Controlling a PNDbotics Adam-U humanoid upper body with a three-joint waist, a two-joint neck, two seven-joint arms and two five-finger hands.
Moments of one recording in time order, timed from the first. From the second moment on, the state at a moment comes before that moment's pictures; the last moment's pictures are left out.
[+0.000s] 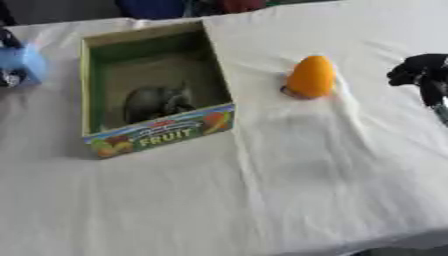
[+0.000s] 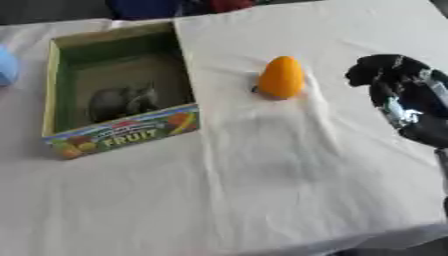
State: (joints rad) left arm -0.92 0.75 0.01 -0.82 -1.10 -0.15 -0.27; right arm -0.39 -0.44 -0.10 -1.64 -0.19 -0.35 0.52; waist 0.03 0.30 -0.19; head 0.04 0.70
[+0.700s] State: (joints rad) left arm -0.92 0.75 -0.04 -1.00 -1.00 -0.21 -0.20; right arm -0.39 -0.44 -0.10 -1.63 -0.20 -0.34 0.53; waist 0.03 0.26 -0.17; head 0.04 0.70
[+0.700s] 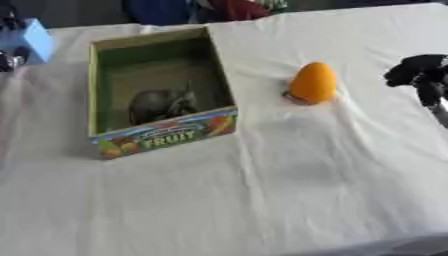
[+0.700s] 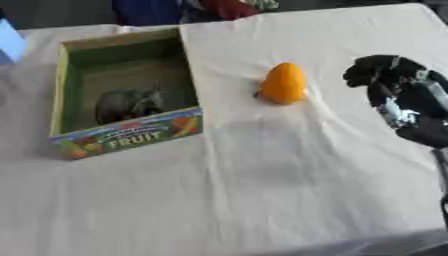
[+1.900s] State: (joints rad) left arm -0.97 0.52 -0.25 -1.14 -0.94 -0.35 -0.35; right arm -0.39 -0.44 -0.09 -1.63 -0.23 -0.34 0.55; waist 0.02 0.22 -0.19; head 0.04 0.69
